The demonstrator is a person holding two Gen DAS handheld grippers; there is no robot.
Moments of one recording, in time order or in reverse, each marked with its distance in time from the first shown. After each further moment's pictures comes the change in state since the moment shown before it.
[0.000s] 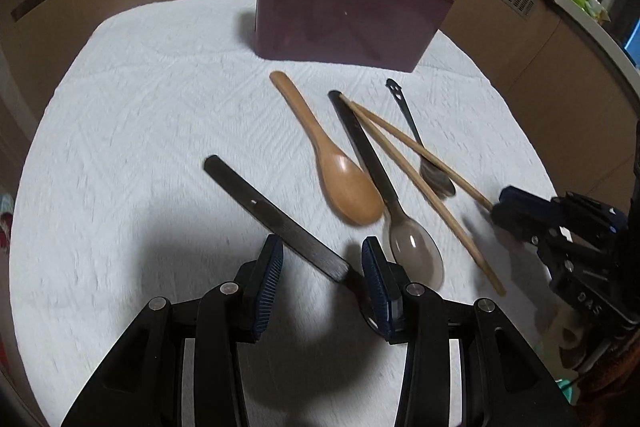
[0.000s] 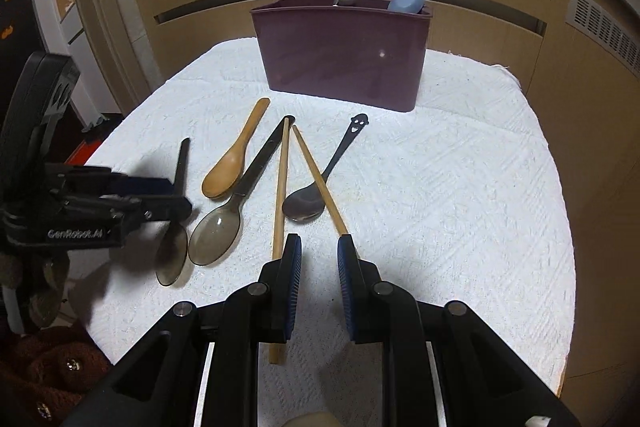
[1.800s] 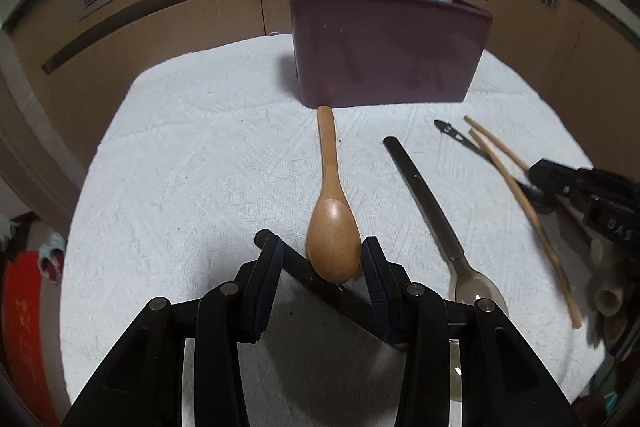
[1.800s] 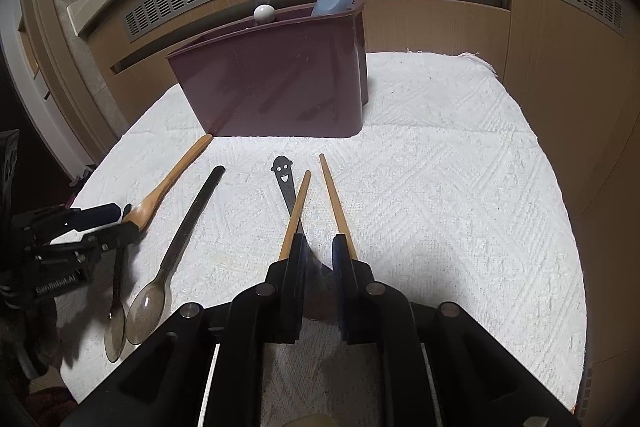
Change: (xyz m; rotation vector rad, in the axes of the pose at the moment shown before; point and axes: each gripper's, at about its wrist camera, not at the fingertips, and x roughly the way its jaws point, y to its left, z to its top) left arm 0.006 0.006 0.020 0.061 -0.118 0.186; right arm 0.035 -0.055 0.021 0.163 -0.074 -0.015
